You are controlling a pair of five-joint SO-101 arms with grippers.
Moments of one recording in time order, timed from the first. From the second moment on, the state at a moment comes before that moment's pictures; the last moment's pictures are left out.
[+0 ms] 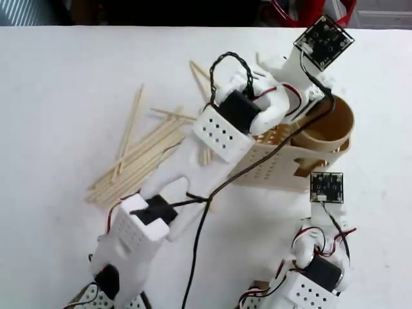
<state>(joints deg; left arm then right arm) 38.7 34.2 -58.4 62.9 -7.4 28.1 -103.0 93.7 69.2 30.1</state>
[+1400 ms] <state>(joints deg) 36.4 40.9 -59.2 56.5 -5.1 28.1 -103.0 93.7 69.2 30.1</state>
